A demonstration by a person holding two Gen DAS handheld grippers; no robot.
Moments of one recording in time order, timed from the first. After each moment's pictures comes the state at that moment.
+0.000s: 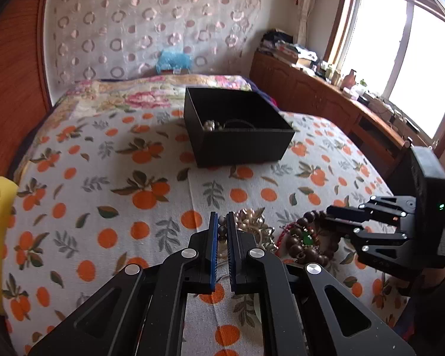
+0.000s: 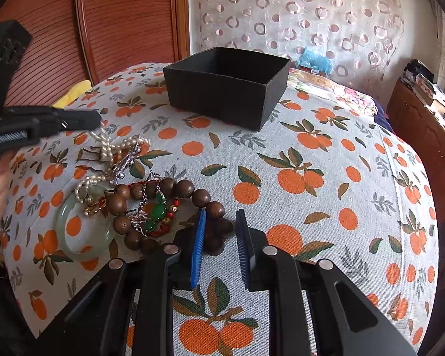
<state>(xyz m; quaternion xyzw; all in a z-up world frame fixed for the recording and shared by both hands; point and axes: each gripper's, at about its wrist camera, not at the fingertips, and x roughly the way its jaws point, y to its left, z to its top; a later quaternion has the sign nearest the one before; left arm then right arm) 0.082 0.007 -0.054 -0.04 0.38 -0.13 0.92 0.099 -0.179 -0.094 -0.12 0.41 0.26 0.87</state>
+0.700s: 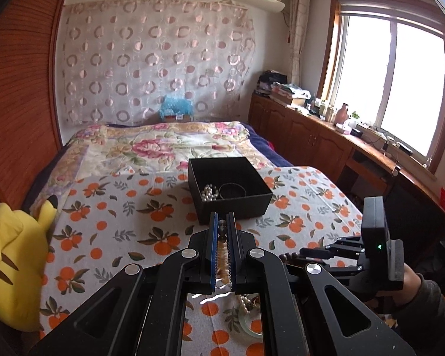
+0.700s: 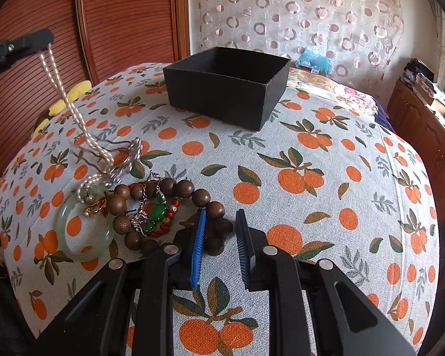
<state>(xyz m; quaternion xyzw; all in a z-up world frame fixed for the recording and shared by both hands) 0.046 0.014 0.021 -0.03 0.28 -0.12 0.95 0.099 -0.180 -0.095 -0.12 0.41 0.26 0.87</state>
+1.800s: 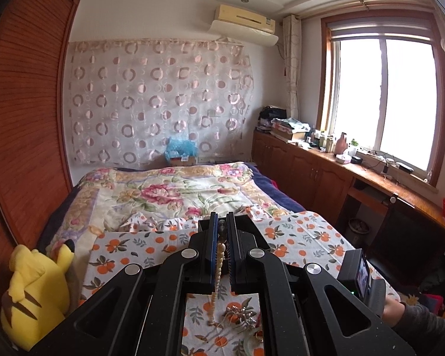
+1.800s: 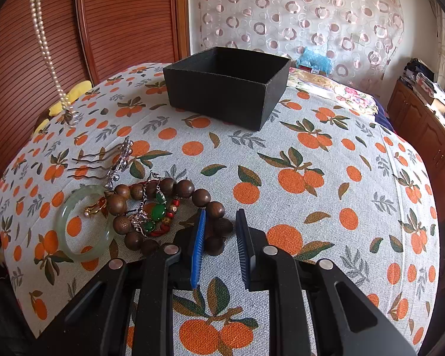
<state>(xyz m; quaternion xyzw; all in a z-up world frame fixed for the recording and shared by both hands) 0.030 0.021 0.096 -0.01 0.19 -0.10 0.98 0.100 -0.180 -0.095 -0.12 0.41 0.26 0.87</state>
